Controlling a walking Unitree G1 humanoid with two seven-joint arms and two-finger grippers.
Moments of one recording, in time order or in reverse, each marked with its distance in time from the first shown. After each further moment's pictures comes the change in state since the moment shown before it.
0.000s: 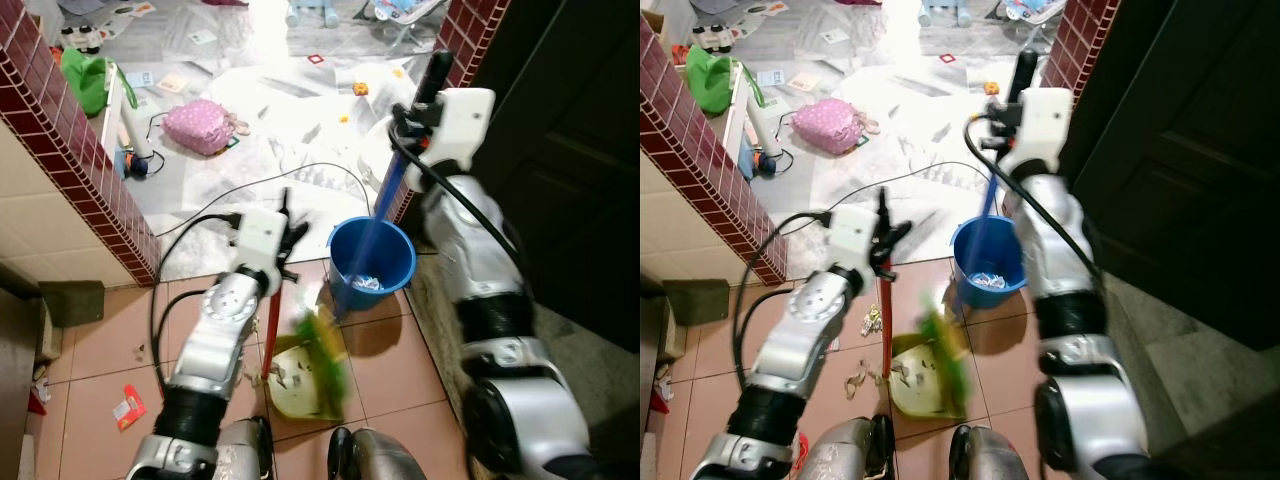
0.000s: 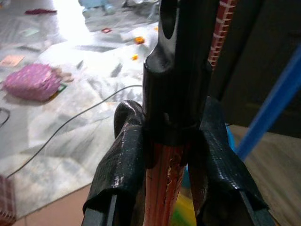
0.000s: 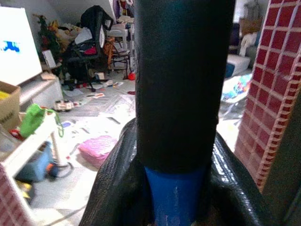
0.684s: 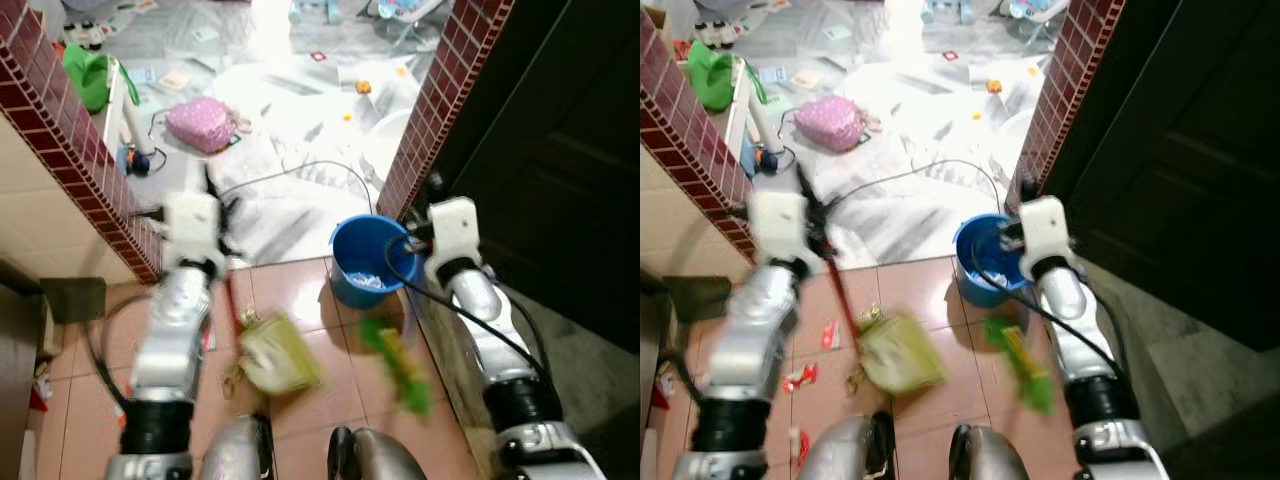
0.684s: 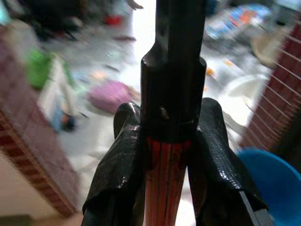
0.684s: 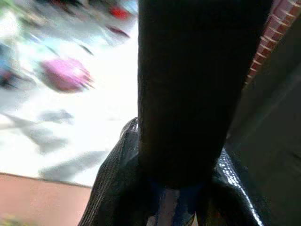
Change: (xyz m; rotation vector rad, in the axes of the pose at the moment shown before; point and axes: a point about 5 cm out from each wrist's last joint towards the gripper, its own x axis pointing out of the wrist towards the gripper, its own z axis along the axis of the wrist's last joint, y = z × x) left arm -0.026 0.063 0.033 -0.003 -0.168 0.358; right arm -0.077 -0.035 -0.095 -0.330 0.262 -0.088
